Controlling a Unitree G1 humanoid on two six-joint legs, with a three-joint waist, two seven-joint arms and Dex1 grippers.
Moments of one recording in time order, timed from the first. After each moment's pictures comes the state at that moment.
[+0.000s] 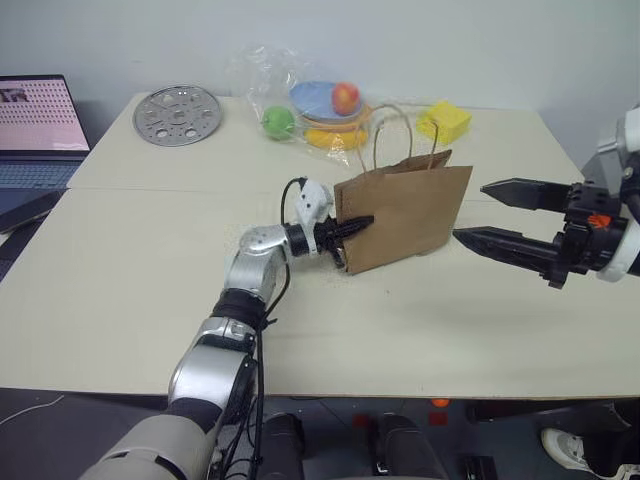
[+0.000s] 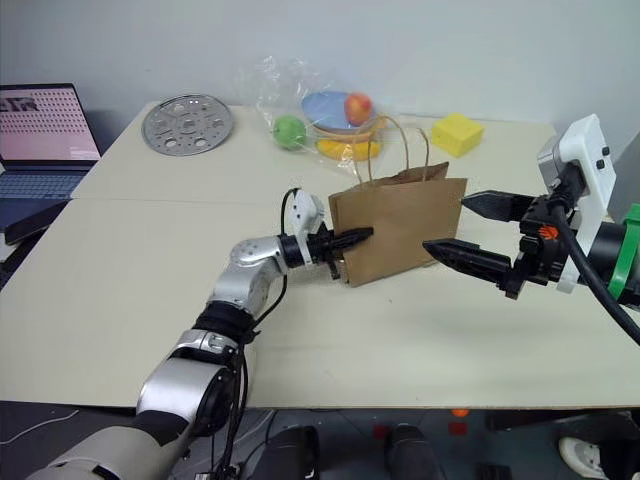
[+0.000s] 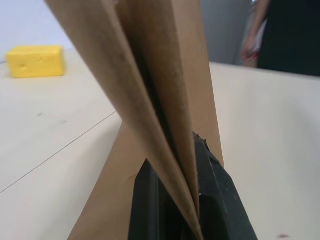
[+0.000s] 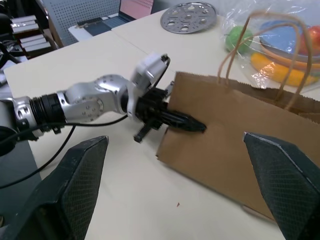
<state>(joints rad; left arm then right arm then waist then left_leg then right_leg) -0.87 0.22 -0.03 0.70 -0.32 0.02 -1.24 -0.39 -1.28 -0.45 -0.56 1.56 1.02 0.35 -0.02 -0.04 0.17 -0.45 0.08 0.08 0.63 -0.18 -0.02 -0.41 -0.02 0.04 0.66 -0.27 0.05</state>
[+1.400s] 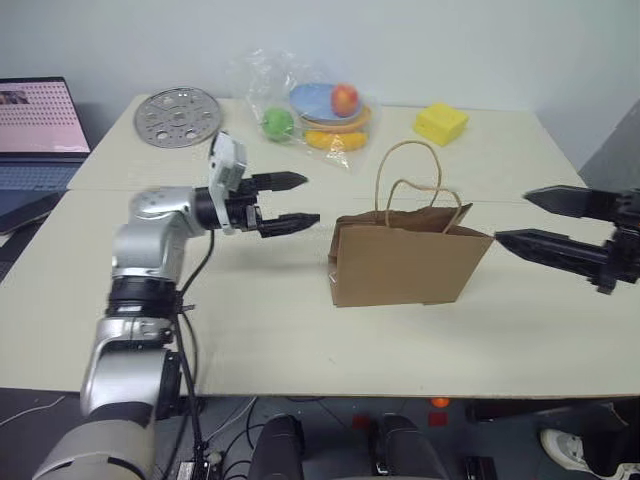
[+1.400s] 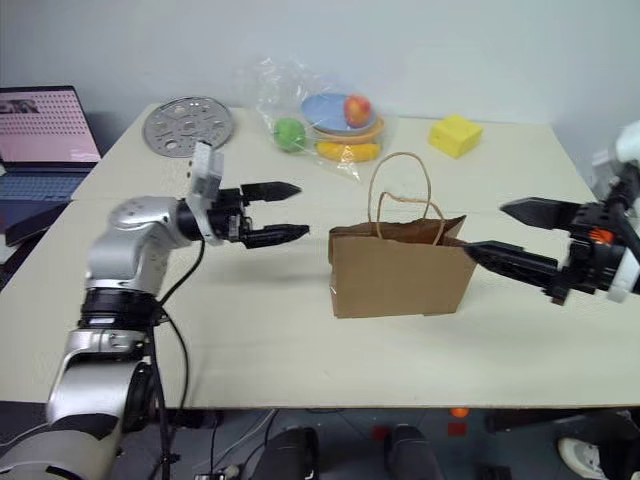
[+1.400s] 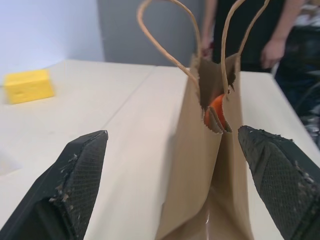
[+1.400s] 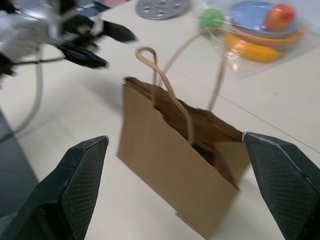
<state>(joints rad) -0.79 0.60 0.07 0.30 -0.38 0.37 -1.30 -0.12 -1.26 -0.75 -0.52 1.47 1.12 0.43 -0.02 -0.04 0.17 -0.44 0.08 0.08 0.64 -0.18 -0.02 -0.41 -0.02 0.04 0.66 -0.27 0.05</state>
